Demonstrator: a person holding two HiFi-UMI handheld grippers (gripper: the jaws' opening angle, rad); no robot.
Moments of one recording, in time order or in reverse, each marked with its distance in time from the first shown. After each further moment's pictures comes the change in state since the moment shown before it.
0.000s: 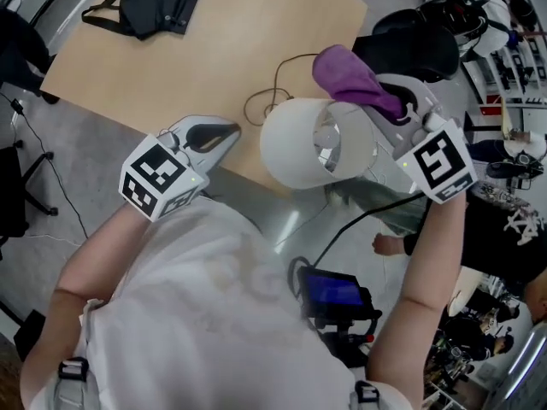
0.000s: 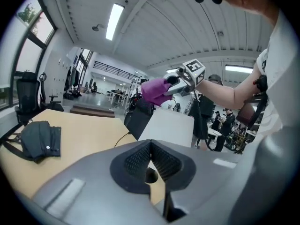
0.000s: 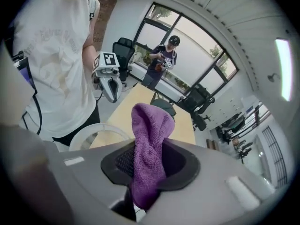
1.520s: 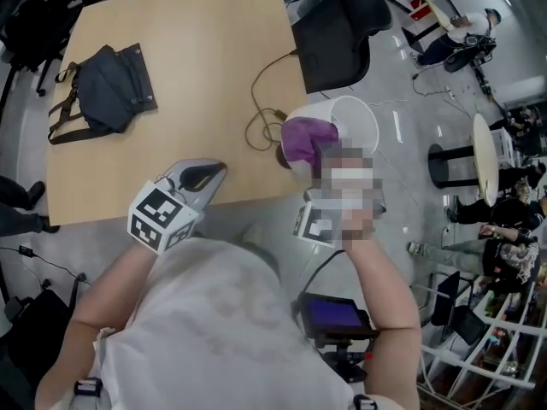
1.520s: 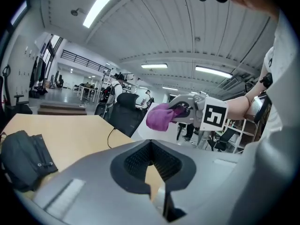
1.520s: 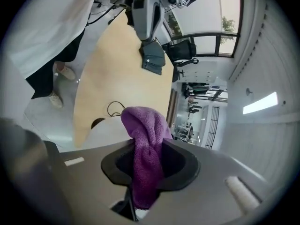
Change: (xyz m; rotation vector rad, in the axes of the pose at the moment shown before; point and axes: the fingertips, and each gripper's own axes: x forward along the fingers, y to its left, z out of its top) left arm -0.059 0.099 -0.014 0.120 0.094 -0.378; right arm 0.095 0.109 0.030 -0.135 0.906 -0.495
